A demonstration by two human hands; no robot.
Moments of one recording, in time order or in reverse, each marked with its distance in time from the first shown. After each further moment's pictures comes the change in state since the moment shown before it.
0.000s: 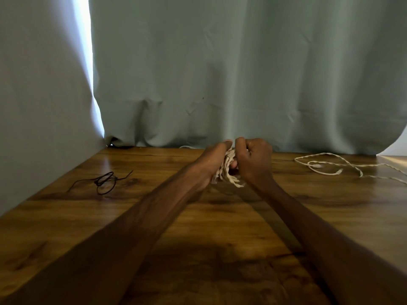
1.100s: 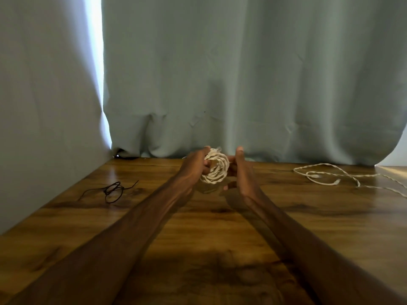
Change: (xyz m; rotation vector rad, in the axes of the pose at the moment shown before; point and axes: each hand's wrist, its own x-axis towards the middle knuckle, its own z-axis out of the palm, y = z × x) left_hand 0.009 0.002 -0.037 -0.034 0.196 0.145; right_hand -0.019 -0.020 0.005 0.469 -0.299 0.552
